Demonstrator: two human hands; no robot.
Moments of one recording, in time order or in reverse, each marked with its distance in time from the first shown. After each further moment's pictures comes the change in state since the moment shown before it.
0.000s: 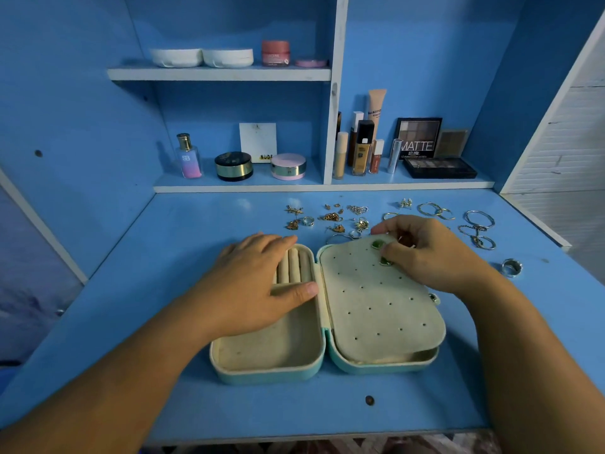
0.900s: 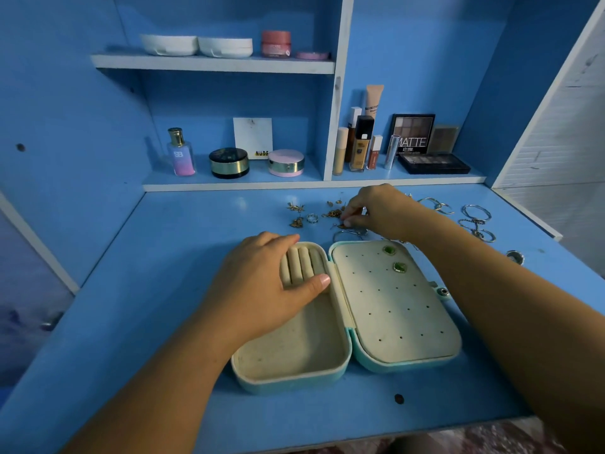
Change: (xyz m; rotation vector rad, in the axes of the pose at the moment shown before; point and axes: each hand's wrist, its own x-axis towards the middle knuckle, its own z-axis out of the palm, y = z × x) left_hand 0.001 -0.008 0.012 -0.269 0.233 -0.028; right_hand 0.094 -0.014 0.024 -0.659 -0.123 -0.183
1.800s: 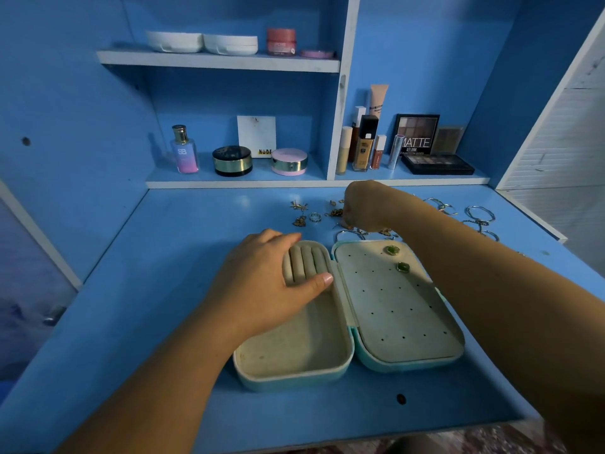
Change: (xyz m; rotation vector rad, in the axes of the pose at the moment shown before) left_hand 0.000 0.003 -0.001 -0.002 0.005 -0.003; right_hand 0.022 -0.028 0.000 -0.251 -0.111 0.157
